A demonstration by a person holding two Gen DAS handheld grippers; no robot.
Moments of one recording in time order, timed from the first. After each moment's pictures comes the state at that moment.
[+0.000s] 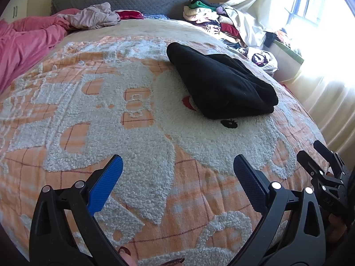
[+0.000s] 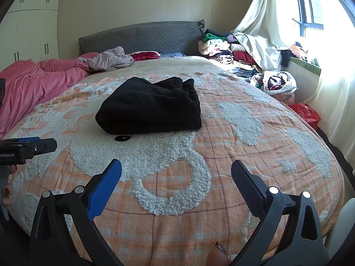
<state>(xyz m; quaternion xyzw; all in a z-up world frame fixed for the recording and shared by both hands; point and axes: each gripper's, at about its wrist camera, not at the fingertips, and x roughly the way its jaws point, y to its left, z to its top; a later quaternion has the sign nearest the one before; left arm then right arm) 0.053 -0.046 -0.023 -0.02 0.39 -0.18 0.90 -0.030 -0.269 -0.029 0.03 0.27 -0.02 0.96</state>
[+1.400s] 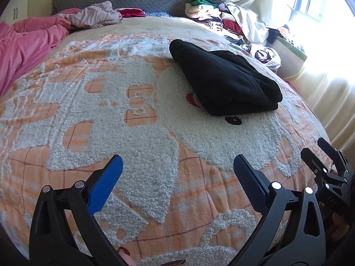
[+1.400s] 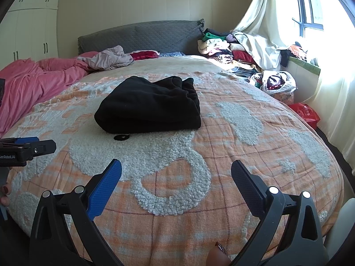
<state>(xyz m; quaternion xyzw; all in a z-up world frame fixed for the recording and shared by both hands) 0.056 -0.045 -0.026 -0.01 0.40 -0.17 0.90 -0.029 -0.269 -0.030 0.02 0.28 -0.03 0.96</state>
